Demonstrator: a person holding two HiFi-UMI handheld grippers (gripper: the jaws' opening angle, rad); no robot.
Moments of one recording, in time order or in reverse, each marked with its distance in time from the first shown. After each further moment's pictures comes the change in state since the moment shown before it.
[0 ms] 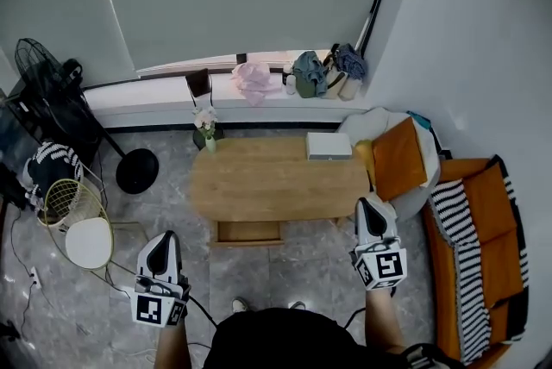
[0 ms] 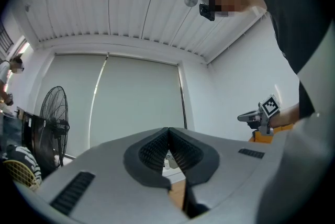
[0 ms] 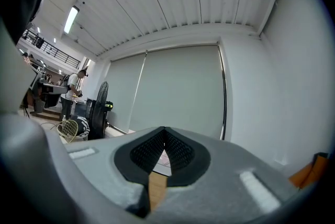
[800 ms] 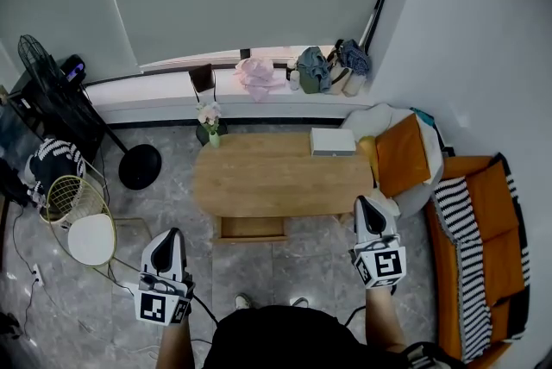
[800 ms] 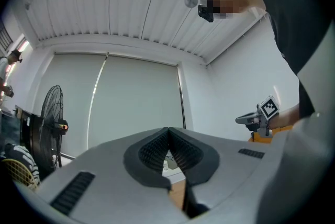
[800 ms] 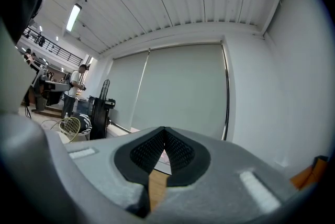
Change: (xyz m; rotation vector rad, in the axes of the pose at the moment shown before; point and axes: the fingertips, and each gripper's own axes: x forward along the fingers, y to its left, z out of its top) left arm 0.002 0.004 -0.003 -0.005 0.020 -0.001; right arm 0.011 0.016 -0.002 -0.022 0.026 0.021
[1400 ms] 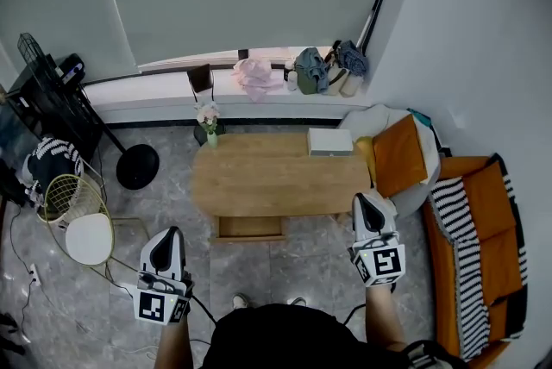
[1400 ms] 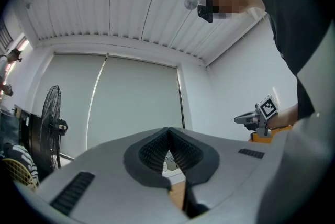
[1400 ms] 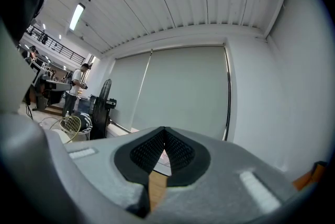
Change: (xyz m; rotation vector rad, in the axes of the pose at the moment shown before) left arm -0.002 -0.003 0.010 0.001 -0.012 -0.009; right arm -0.003 0.005 0.012 -0.029 -0.010 0.010
